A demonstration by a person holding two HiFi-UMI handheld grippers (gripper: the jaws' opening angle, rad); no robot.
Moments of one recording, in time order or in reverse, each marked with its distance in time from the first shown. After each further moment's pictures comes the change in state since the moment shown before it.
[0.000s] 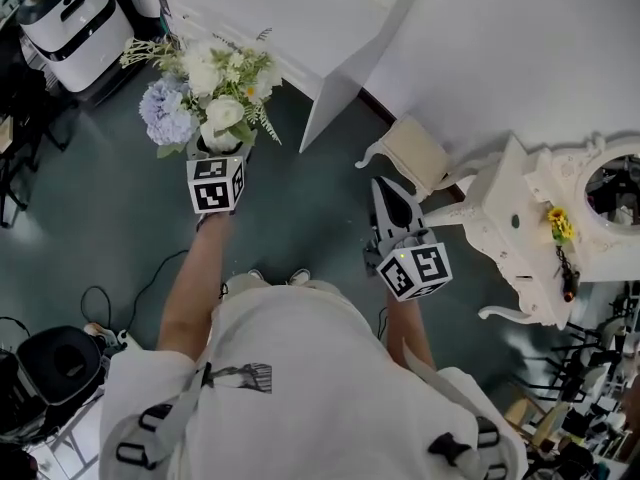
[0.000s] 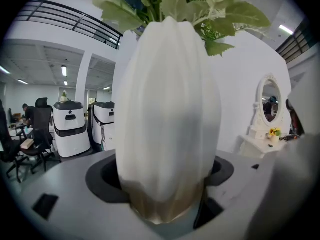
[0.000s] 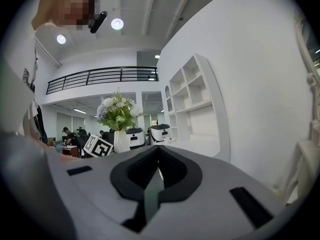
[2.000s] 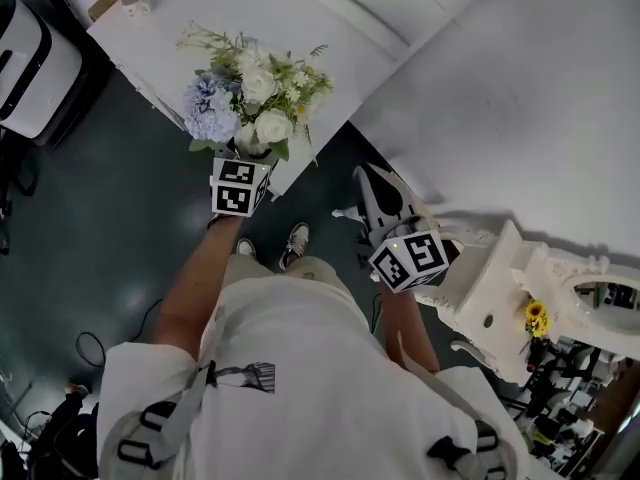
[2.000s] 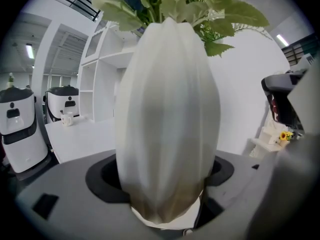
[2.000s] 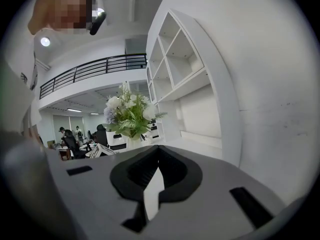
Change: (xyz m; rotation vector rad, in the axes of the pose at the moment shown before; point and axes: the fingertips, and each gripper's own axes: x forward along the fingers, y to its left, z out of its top) left arm 0.484 -0.068 0.073 0.026 0.130 -0.222; right arm 0.375 -0.327 0.033 0.075 0.128 0.053
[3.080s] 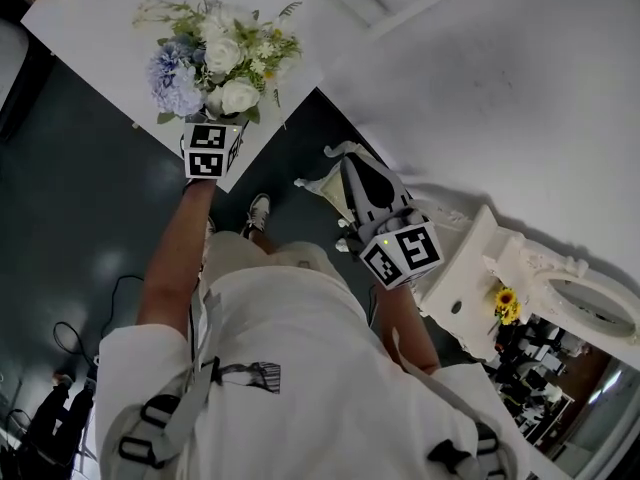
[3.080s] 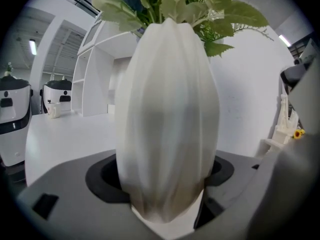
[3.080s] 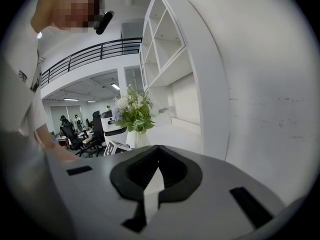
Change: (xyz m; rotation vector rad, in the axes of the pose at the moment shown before) left arm 0.138 -0.020 -0.027 -0.022 -0.036 0.033; right arm -0.007 -0.111 -0.035 -0.018 0.171 -0.008
